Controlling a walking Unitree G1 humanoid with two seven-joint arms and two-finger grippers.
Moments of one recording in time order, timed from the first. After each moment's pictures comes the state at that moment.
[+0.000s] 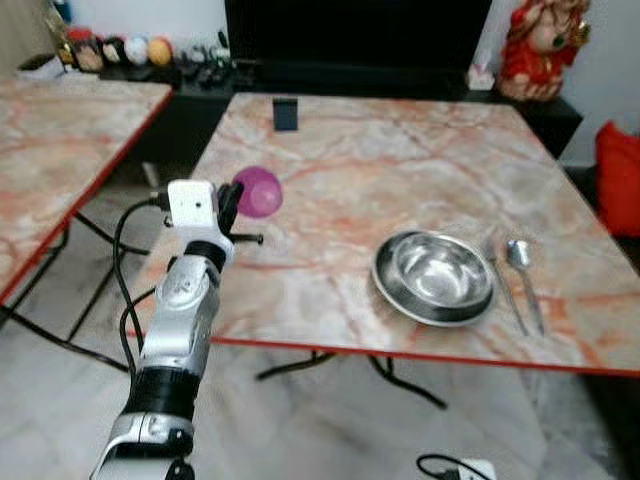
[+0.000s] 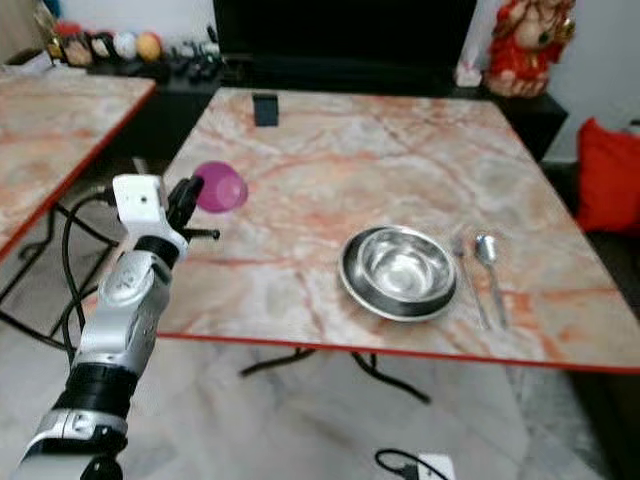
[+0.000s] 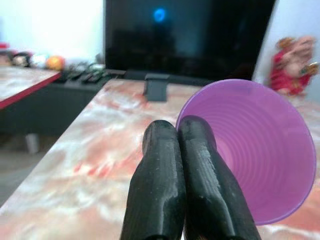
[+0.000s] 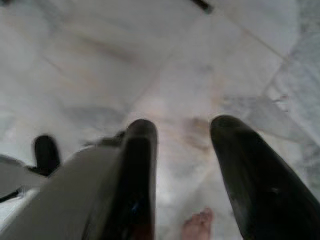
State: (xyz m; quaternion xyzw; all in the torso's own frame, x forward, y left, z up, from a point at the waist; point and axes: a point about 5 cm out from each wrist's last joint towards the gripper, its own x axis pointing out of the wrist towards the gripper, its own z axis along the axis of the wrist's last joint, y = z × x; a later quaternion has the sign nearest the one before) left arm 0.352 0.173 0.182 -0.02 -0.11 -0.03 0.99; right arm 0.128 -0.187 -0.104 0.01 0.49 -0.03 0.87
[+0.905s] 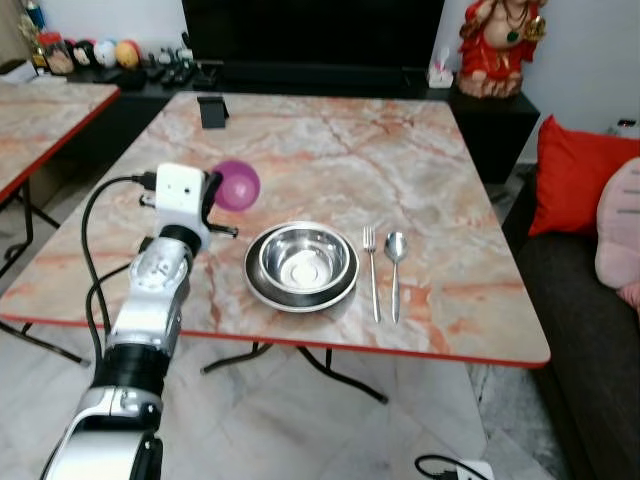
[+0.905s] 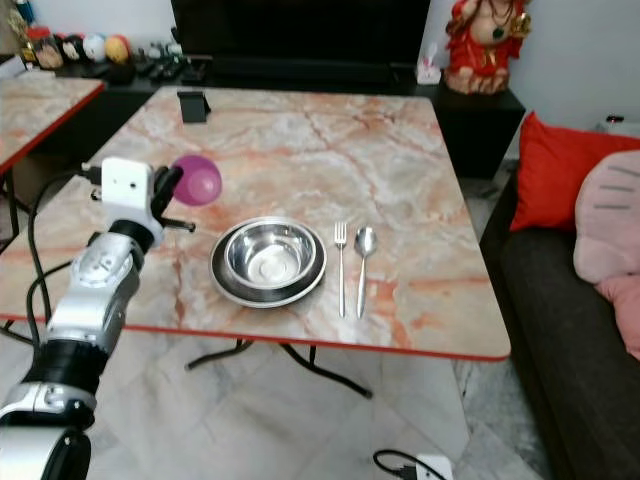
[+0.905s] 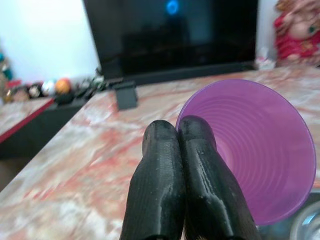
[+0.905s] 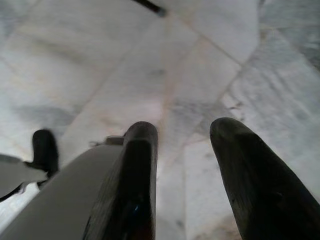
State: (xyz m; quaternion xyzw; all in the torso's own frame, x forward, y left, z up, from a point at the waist) left arm 0.375 0.192 0.201 0.08 -0.10 -0.03 0.99; right arm 0.127 -0.189 -0.104 0.01 0.49 -0.03 0.87
